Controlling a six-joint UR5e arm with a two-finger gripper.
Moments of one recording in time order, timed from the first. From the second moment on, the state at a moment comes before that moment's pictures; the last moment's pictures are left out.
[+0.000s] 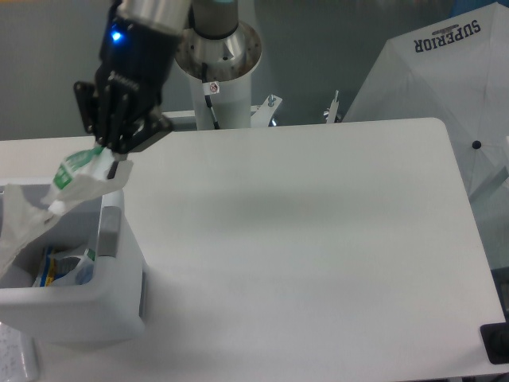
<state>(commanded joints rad) 2.22 -1.61 -1.54 -0.95 1.11 0.81</state>
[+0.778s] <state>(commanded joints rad) 2.09 -1.63 -1.60 -0.95 1.35 0.87</state>
